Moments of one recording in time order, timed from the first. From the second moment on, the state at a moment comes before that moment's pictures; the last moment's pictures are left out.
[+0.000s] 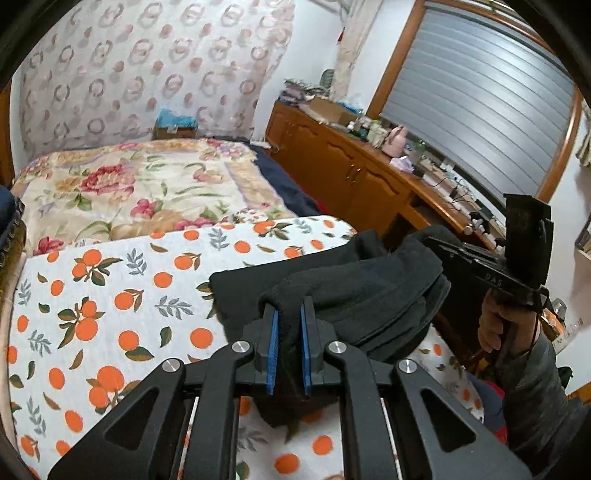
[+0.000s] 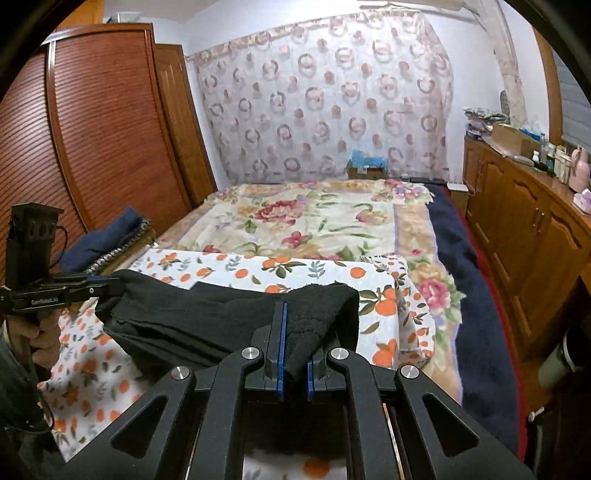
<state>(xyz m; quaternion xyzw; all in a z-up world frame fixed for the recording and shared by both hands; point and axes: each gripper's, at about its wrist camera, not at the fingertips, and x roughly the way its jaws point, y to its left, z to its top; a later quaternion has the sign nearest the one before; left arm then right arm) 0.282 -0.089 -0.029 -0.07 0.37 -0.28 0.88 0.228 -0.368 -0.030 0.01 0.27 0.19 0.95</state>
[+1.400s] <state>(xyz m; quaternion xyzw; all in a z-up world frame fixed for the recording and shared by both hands) 0.291 -0.080 -0.051 -0.01 0.39 -0.28 0.88 0.225 -0.394 -0.007 -0.03 0.26 0.16 0.95</state>
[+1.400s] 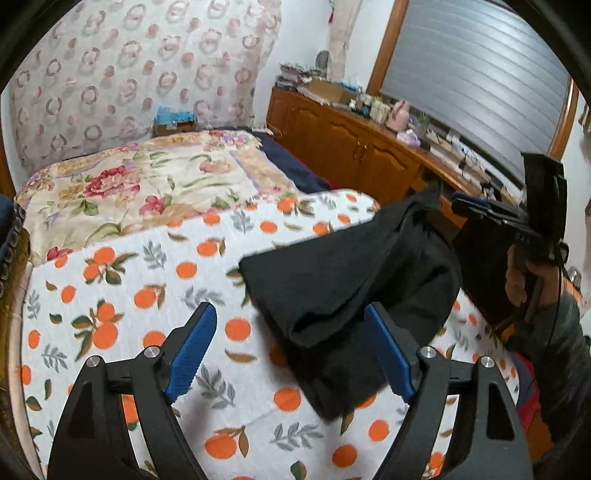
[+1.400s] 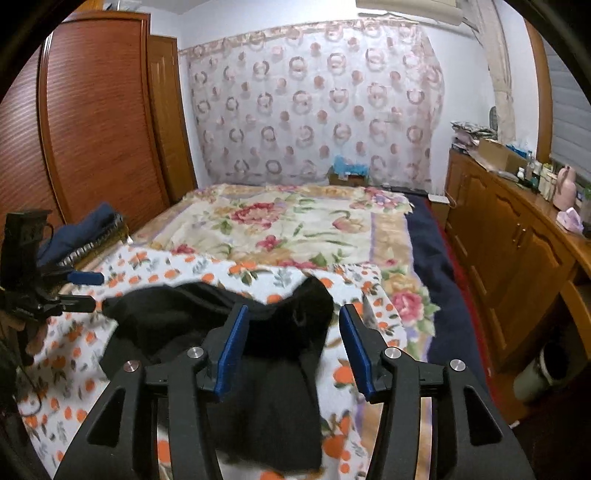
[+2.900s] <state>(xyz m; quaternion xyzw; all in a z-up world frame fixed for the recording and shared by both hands) 0.353 -0.113 -0.086 -0.03 0.45 -0.27 0.85 0.320 -0.412 -0.049 0.05 0.38 0.20 0.90</state>
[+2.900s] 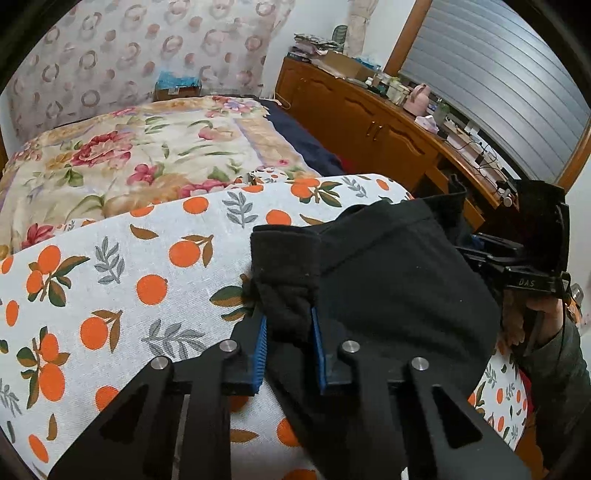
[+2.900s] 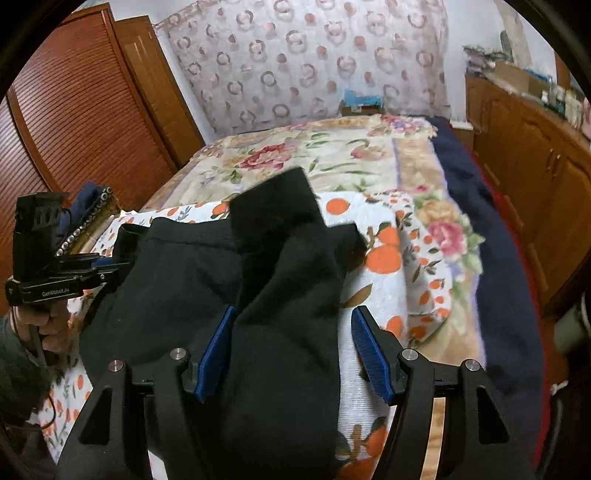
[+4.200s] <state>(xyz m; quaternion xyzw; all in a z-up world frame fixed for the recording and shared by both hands) 0.201 0.141 0.065 -0.10 0.21 -0.11 0.97 0.313 -0.168 0.091 -0.08 0.18 0.40 0.89</state>
